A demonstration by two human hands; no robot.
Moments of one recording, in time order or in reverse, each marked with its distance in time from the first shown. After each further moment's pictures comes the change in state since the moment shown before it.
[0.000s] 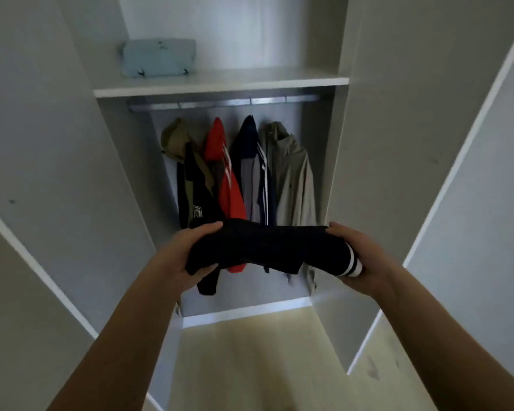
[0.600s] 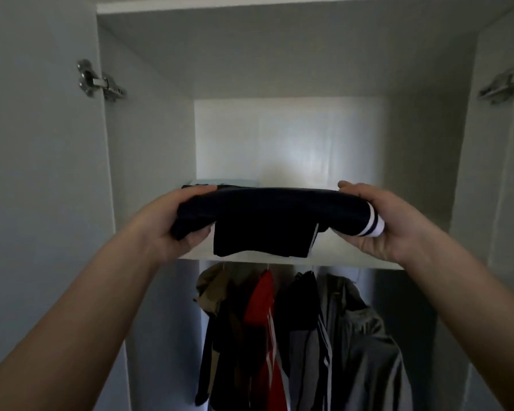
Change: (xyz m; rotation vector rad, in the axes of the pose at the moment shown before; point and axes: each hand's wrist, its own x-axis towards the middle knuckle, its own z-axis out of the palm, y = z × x) left_hand 0.192 0.353 0.042 -0.054 0.108 0.566; right_hand 0.251 -0.326 0.235 -0.098 -0.461 -0.332
